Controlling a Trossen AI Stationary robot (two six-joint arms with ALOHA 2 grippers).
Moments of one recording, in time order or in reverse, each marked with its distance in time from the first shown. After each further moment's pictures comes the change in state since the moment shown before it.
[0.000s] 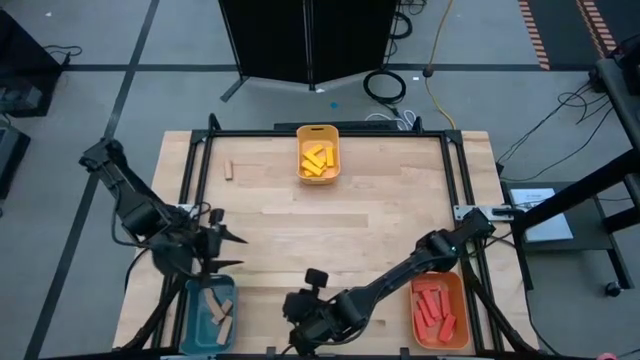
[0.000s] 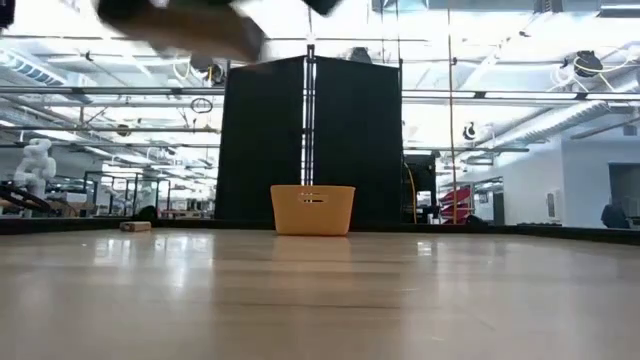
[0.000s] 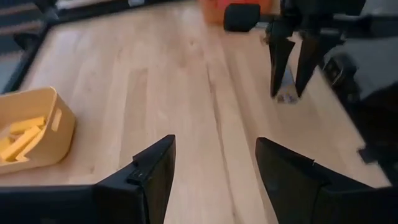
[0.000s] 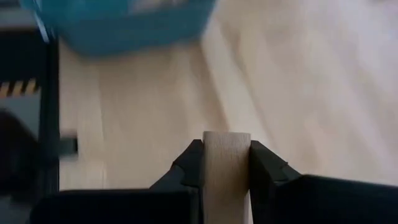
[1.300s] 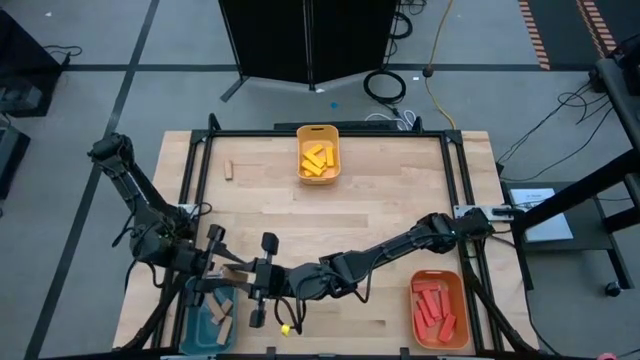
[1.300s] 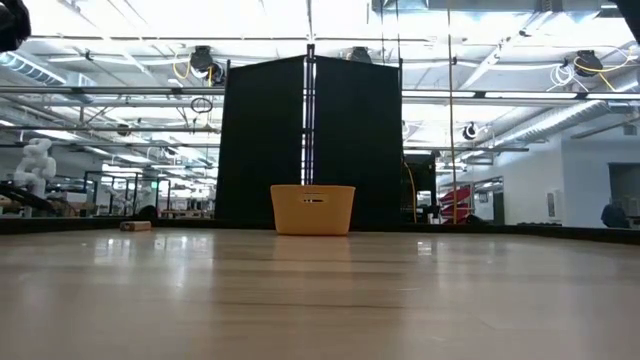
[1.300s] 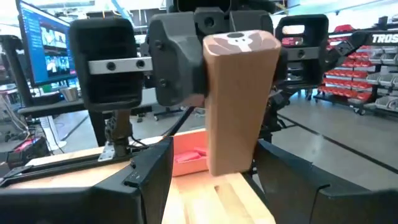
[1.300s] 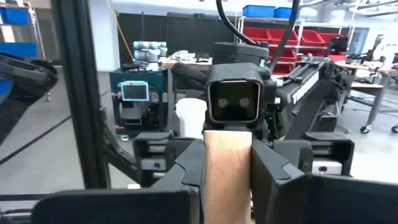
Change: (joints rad) left arm -0.157 -0.066 -0.422 1.242 -0.116 0.537; right arm -0.140 -0.086 0.003 0.990 -0.062 -0.668
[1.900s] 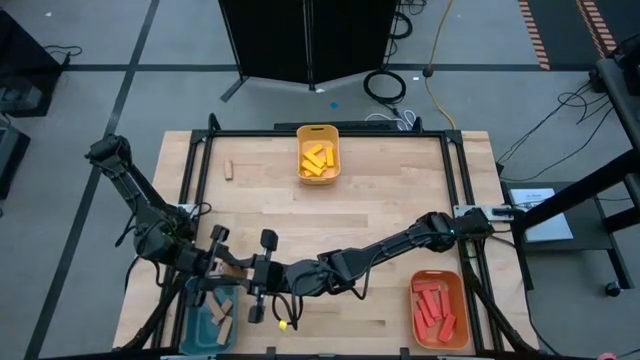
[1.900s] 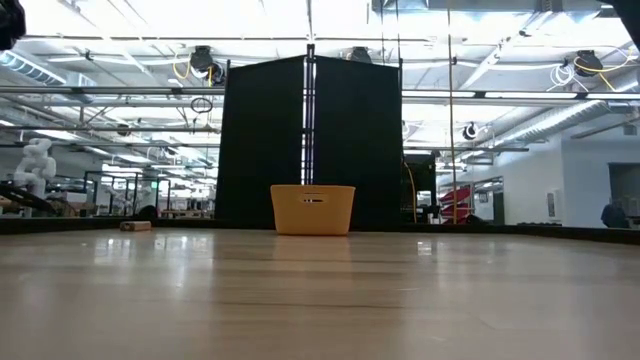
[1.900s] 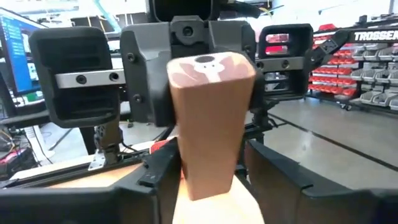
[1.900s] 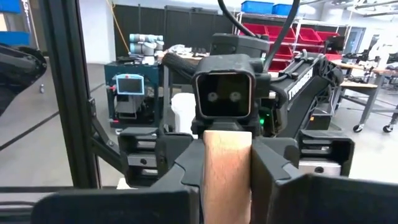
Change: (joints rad) left arm 0.046 0.000 0.000 0.001 0.113 0.025; right arm -0.018 0.000 0.000 -0.021 -0.001 -0.019
